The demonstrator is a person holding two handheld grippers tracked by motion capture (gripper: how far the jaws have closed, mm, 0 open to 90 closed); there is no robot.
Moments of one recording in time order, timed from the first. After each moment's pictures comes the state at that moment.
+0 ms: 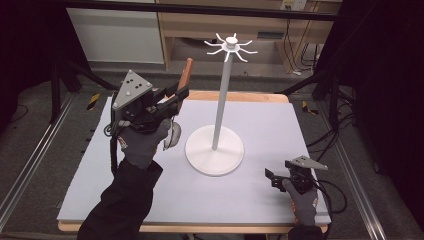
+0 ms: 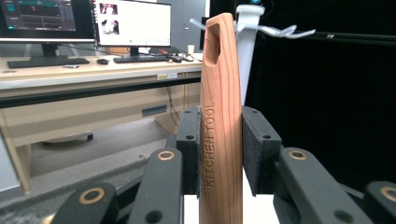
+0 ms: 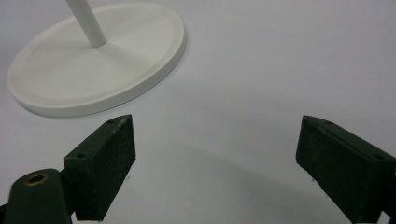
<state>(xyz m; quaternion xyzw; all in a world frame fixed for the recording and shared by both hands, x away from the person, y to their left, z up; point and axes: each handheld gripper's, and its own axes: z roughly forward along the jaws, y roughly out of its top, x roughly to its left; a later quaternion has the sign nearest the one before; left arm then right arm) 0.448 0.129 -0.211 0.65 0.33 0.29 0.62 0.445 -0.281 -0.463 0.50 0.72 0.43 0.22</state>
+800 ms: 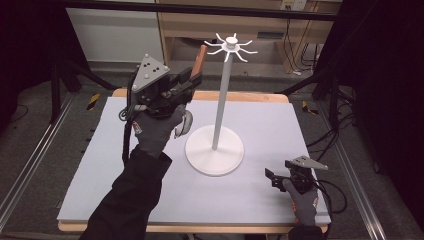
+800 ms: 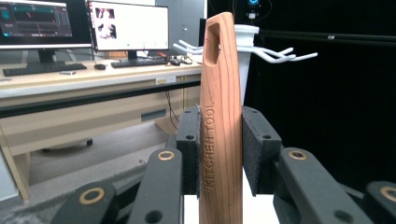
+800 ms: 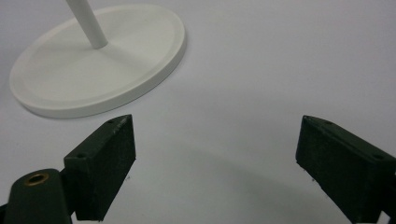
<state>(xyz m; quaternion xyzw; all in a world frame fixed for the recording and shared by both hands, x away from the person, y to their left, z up) 0.467 0.103 -0.195 0.66 0.32 0.29 0.62 0.446 -0.281 -0.463 0.50 0.72 0.43 0.22</state>
